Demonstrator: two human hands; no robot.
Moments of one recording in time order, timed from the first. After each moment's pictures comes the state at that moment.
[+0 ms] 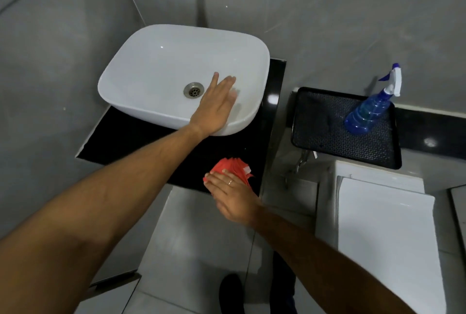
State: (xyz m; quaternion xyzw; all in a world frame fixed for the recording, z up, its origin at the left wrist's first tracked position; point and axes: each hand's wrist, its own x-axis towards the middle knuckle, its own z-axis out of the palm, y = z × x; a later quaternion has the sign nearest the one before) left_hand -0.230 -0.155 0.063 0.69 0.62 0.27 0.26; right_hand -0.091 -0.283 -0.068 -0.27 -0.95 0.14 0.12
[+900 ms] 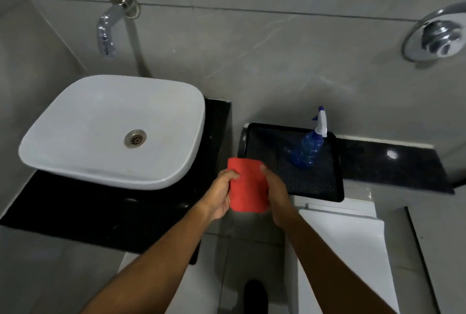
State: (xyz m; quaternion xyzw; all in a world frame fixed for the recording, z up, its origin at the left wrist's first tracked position) left_hand -0.048 -0.158 -0.003 0.19 0.54 0.38 0.73; right_hand 0.103 -0.163 0.013 -0.60 -0.27 0.64 0.39
